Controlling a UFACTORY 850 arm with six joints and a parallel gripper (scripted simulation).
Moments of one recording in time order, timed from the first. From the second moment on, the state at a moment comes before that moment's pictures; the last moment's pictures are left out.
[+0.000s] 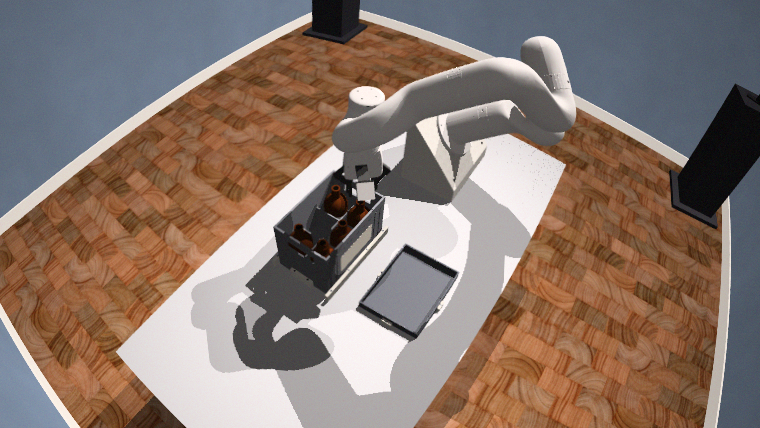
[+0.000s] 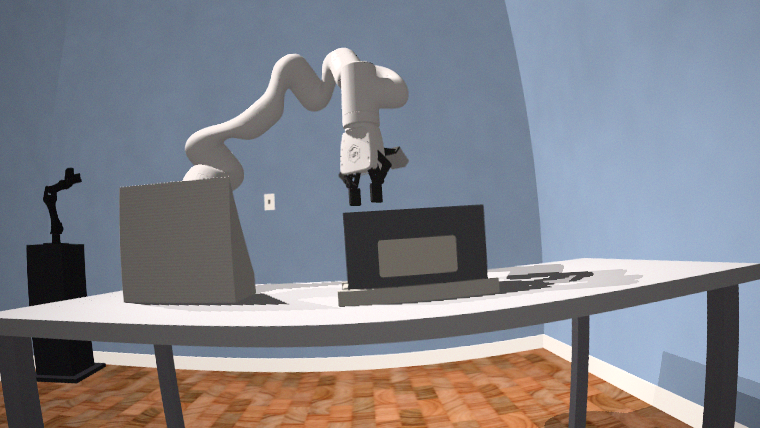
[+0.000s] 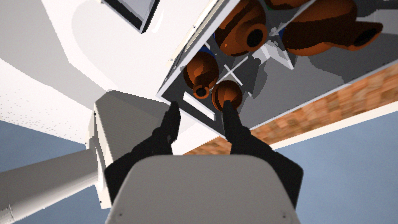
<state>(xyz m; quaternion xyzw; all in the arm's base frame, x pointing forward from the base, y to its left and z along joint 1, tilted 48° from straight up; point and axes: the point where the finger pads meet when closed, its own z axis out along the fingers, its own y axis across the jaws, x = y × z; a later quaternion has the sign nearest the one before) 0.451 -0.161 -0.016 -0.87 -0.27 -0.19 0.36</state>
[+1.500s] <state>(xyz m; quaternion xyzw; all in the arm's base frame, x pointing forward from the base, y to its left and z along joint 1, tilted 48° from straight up) 0.453 -0.146 -0.029 -0.87 -0.27 -0.19 0.36</state>
